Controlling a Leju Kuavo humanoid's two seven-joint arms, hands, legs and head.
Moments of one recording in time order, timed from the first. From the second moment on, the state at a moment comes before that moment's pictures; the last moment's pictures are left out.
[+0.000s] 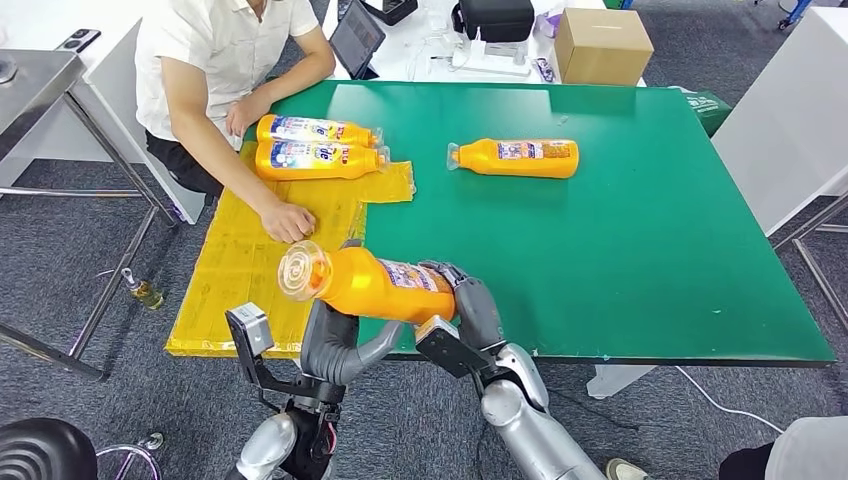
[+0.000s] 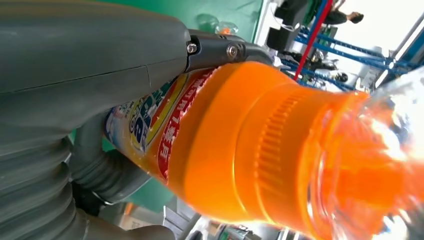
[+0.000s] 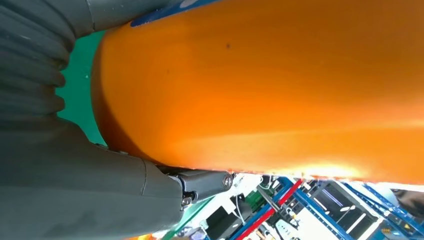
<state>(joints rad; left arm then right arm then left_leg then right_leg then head) -0.10 -0.16 -0.57 -1.48 0.40 0.20 -0.38 -0.28 0.11 0.48 -1.01 0.52 -0.42 -0.55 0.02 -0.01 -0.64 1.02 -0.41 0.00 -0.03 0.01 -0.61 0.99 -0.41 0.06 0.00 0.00</state>
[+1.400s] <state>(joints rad) -0.14 -0.16 -0.54 -1.49 0.59 0.14 -0.39 -0.28 0.13 0.64 -1.01 0.36 -0.35 -0.65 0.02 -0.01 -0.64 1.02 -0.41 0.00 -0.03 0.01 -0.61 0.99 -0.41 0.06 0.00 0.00</state>
